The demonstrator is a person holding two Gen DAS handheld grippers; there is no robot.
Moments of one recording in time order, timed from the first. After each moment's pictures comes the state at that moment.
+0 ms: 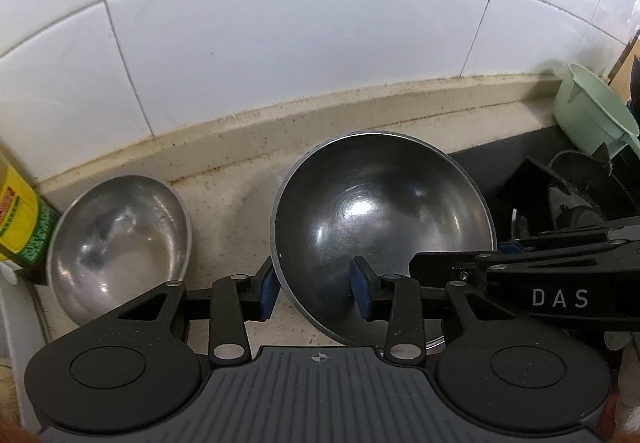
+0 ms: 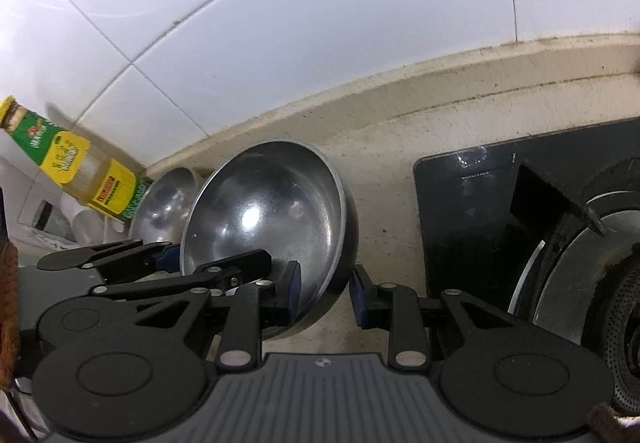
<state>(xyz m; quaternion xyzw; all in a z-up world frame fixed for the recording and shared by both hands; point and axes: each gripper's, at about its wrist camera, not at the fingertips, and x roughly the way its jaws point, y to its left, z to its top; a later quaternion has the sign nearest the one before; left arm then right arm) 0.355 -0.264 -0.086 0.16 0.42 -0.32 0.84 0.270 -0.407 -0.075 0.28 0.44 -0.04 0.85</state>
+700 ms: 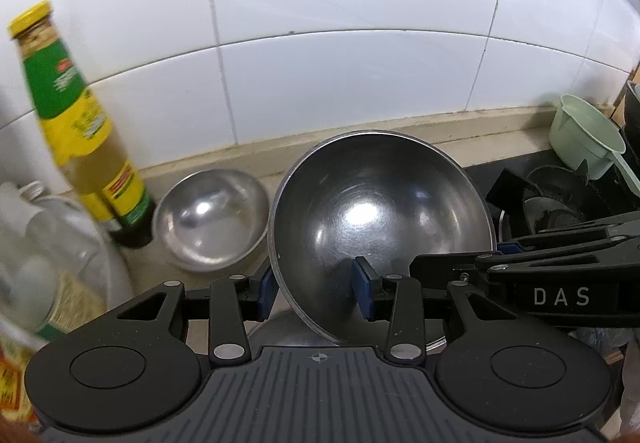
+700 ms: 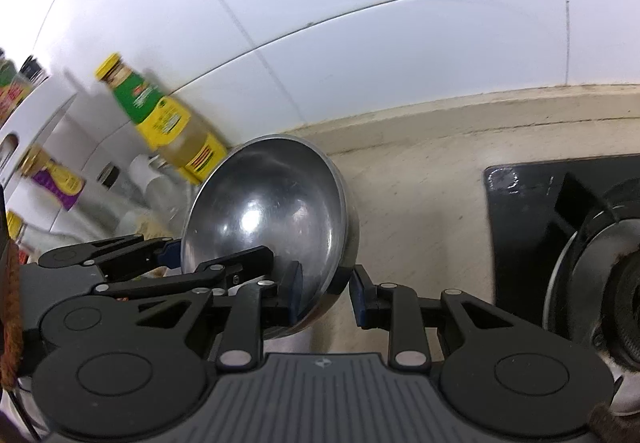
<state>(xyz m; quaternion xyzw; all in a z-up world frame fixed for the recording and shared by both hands) 0.291 -0.202 -0.036 0.14 0.37 -0.27 0.88 0.238 -0.345 -0.021 0.25 0.42 0.02 0.87</state>
